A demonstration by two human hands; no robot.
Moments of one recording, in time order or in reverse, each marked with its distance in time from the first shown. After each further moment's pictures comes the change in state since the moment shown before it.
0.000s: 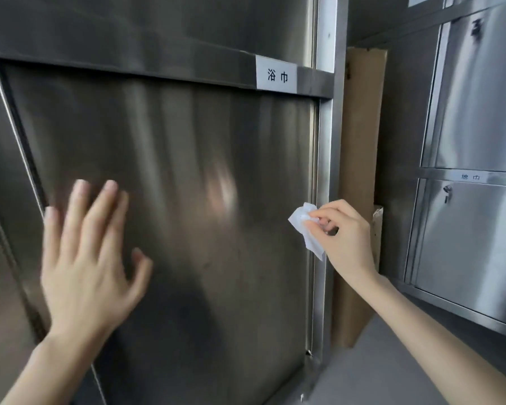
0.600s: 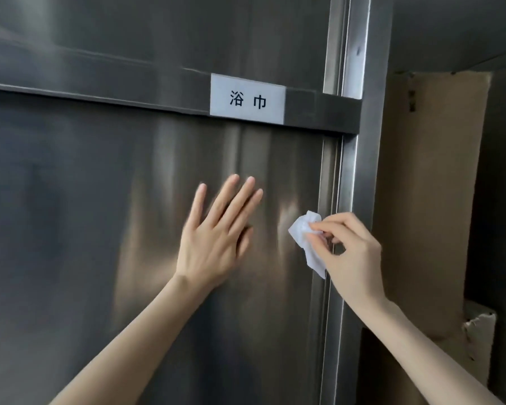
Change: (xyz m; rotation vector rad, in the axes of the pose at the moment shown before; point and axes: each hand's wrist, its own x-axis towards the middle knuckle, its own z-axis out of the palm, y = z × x) left_hand 0.111 0.187 0.171 0.417 0.052 0.233; right_hand 0.139 0.147 0.044 0.282 0.000 -0.396
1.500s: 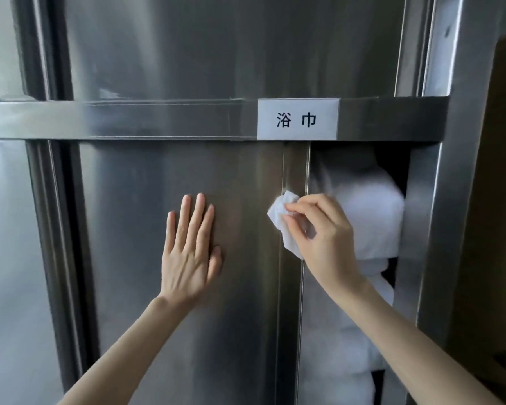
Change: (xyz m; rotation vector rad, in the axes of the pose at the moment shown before) left_hand -0.049 -0.078 -0.035 0.002 -0.041 -0.249; right_hand 0.054 -0.051 0.082 0.279 0.100 -0.176
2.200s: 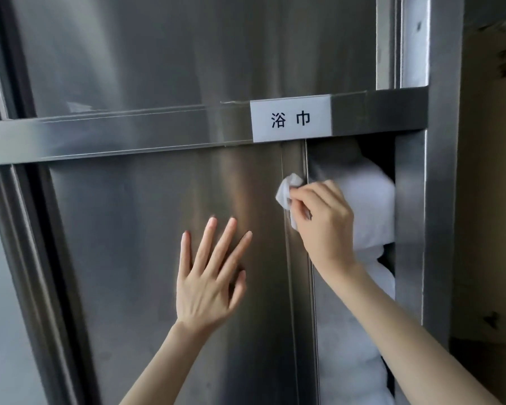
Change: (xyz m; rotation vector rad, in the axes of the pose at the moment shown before) left_hand -0.011 0.006 0.015 0.006 0.000 0.211; right_hand 0.016 -0.008 0.017 -0.259 0.149 0.006
